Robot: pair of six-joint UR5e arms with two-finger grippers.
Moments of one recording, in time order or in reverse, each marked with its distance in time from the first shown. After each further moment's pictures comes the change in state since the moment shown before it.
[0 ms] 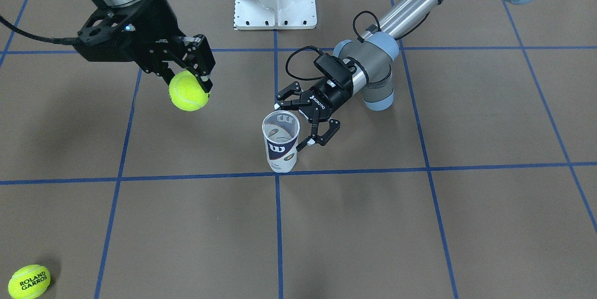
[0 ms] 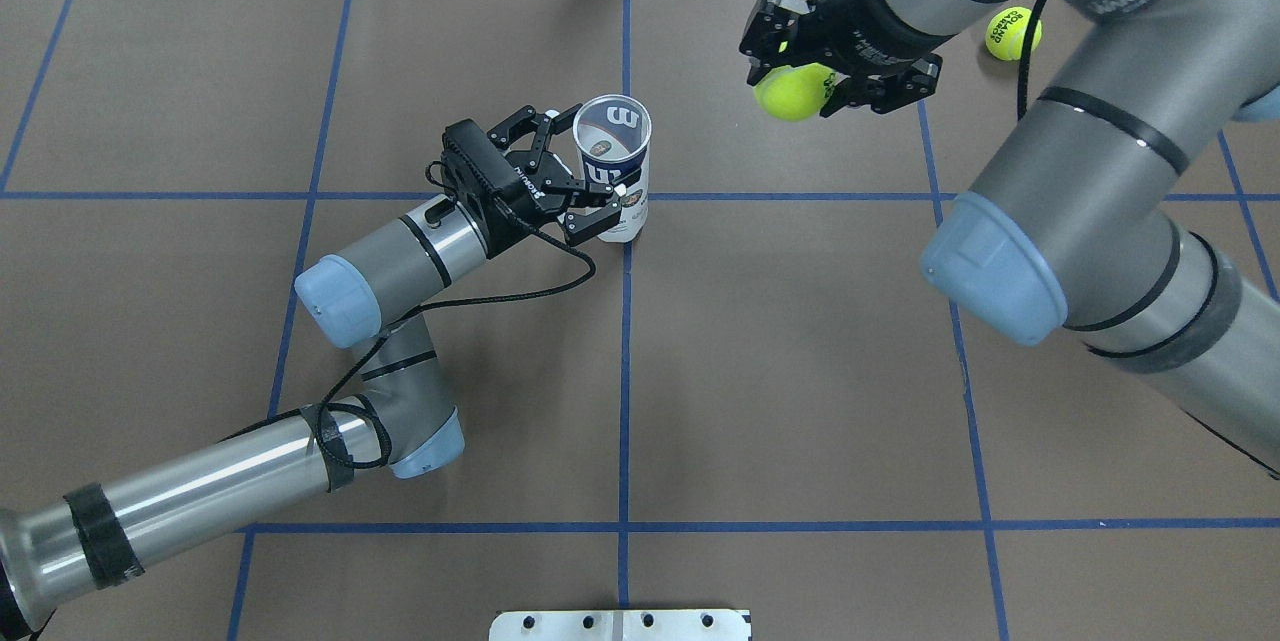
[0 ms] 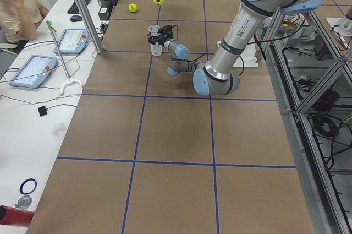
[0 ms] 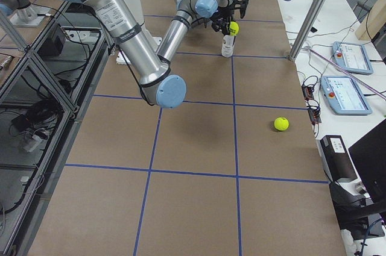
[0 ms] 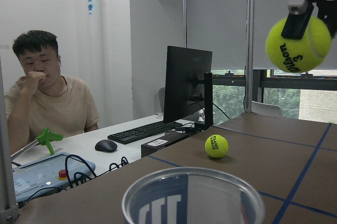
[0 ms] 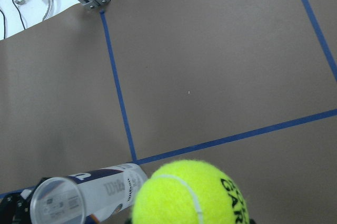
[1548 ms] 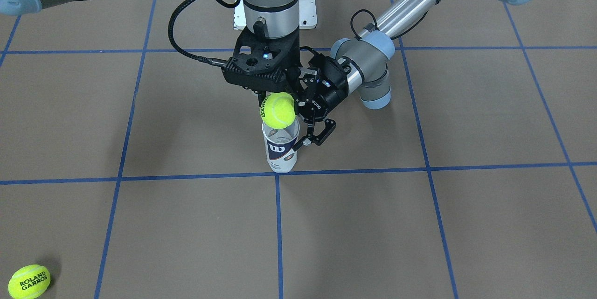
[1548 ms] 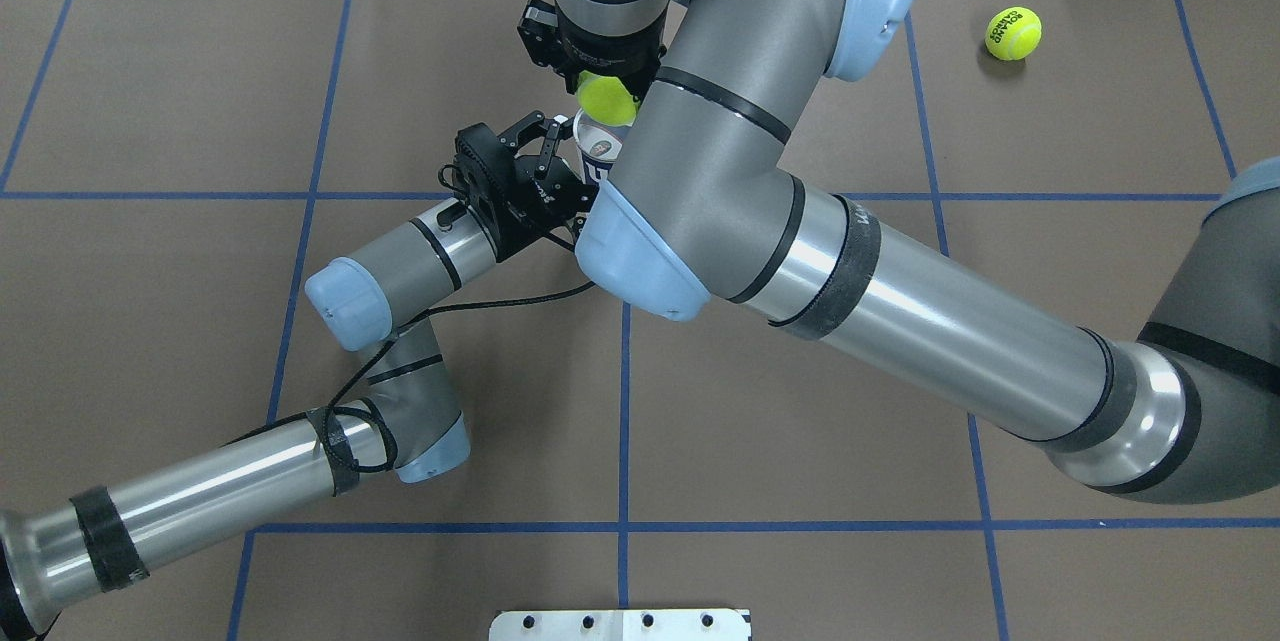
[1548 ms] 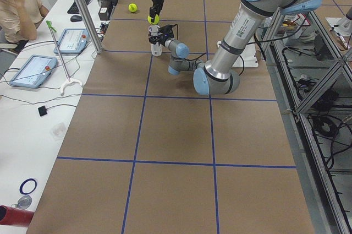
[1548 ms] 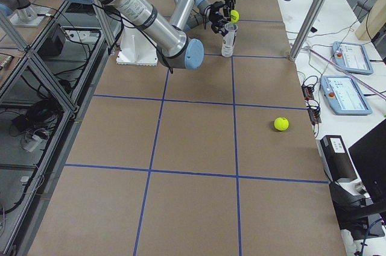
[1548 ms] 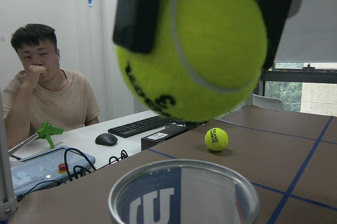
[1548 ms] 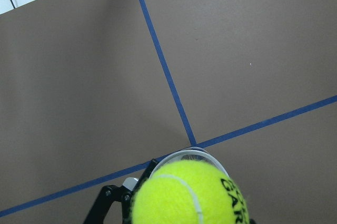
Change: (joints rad) left arm 0.009 -0.007 -0.003 0.031 0.001 0.000; right arm -0.141 0.363 -0.393 -0.132 -0.168 0.050
